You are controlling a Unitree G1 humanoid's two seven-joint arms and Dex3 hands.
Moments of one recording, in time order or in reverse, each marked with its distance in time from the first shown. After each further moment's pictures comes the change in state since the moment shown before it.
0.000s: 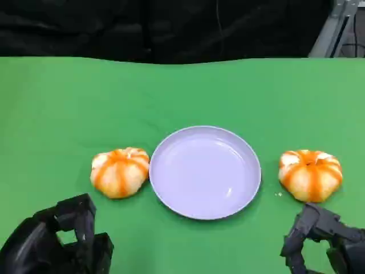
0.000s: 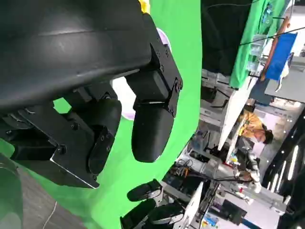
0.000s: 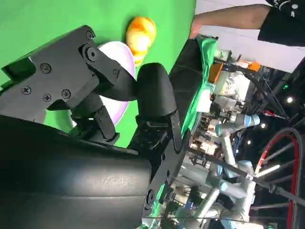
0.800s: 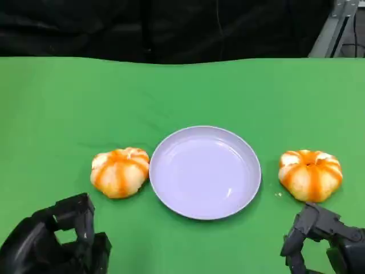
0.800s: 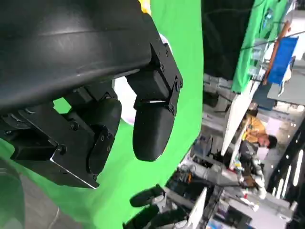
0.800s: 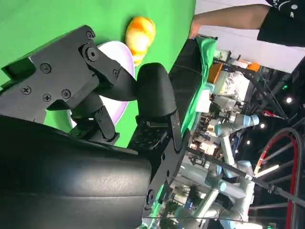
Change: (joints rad) left arm 0.005 -0.014 -0.002 -0.007 0.053 -0.035 0.023; right arm 0.000 0.000 0.000 -0.004 -0.001 0.001 0.000
